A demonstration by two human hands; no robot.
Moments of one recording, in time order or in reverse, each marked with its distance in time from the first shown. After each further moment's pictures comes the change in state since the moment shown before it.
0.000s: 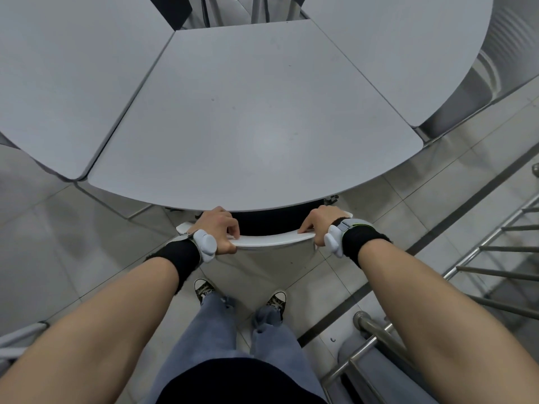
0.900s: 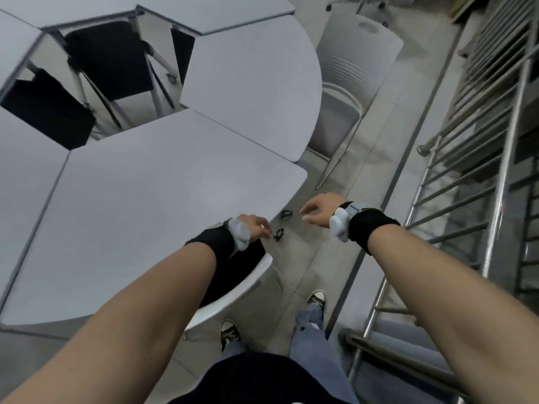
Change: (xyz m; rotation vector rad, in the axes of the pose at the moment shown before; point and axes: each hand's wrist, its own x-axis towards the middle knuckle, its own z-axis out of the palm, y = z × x) left_hand 0.147 0.268 -0.068 0.010 -0.373 0.080; right_hand -0.149 0.176 -0.049 0.385 0.378 0.278
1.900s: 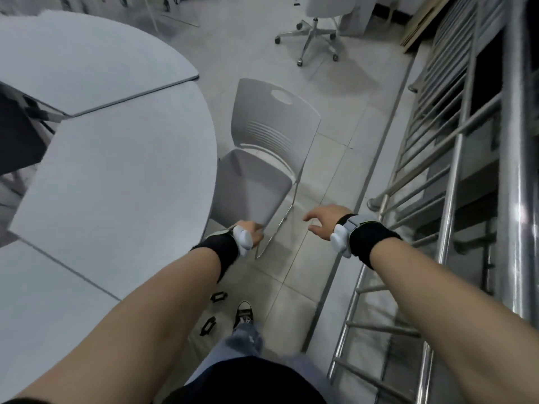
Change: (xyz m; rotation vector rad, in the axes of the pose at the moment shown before) left_hand 0.380 0.358 -0.177 0.213 0.104 -0.029; right_hand 0.169 0.407 -0.296 -0.145 0.036 0.118
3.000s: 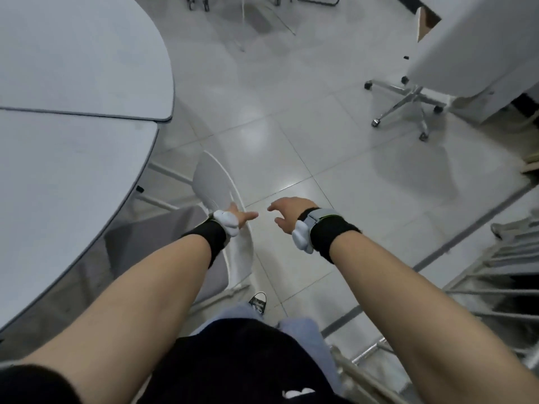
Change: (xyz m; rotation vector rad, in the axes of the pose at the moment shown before) left_hand 0.486 0.176 -0.285 -1.098 0.313 -0.641; right_hand 0.481 0.258 -0.348 -0.327 -0.104 -0.537
